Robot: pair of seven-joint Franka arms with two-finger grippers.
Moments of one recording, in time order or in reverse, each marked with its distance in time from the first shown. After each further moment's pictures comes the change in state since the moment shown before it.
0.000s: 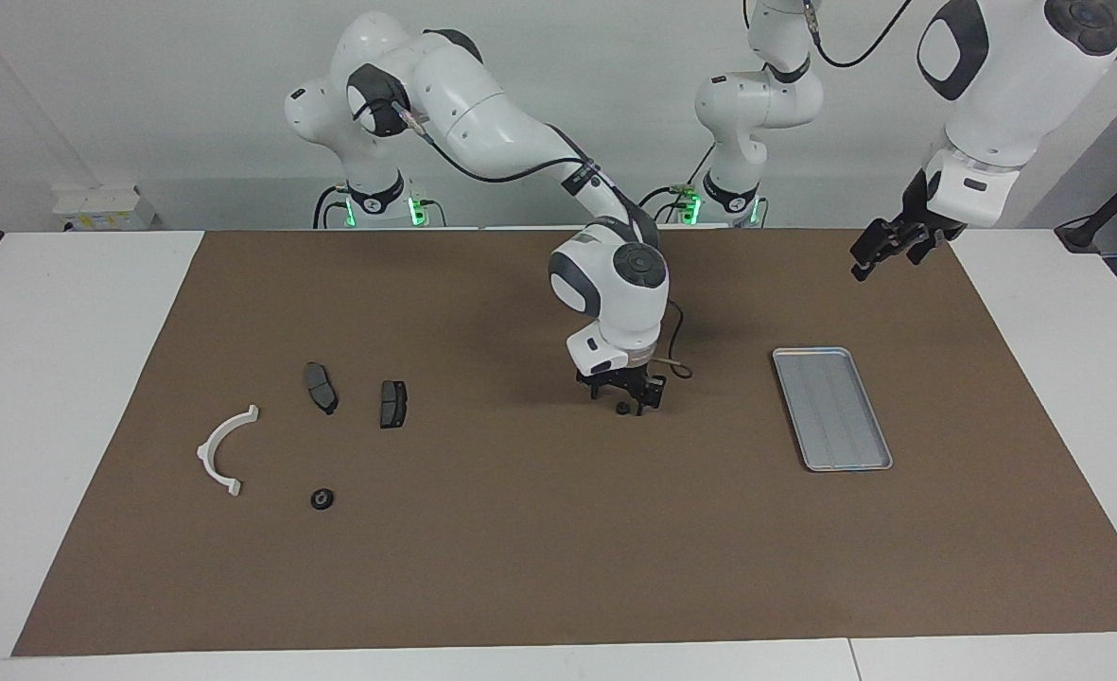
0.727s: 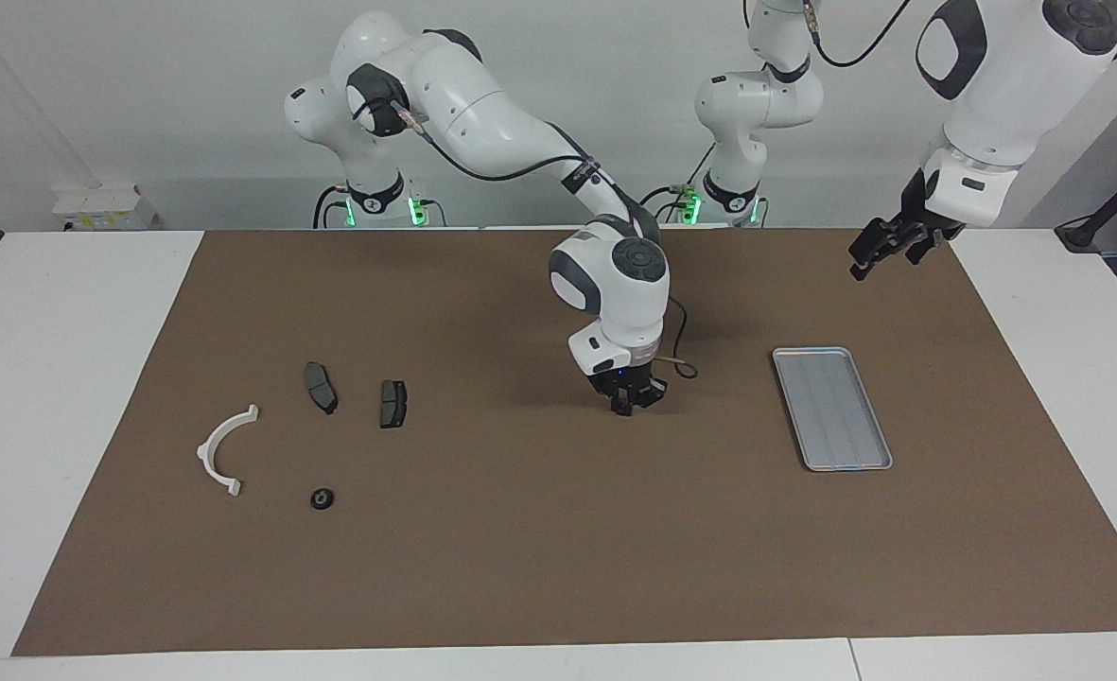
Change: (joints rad) left arm 0.000 0.000 -0.002 0.000 0.000 0.000 0.000; right arm -0.002 0.000 0.000 0.013 0.000 0.023 0.001
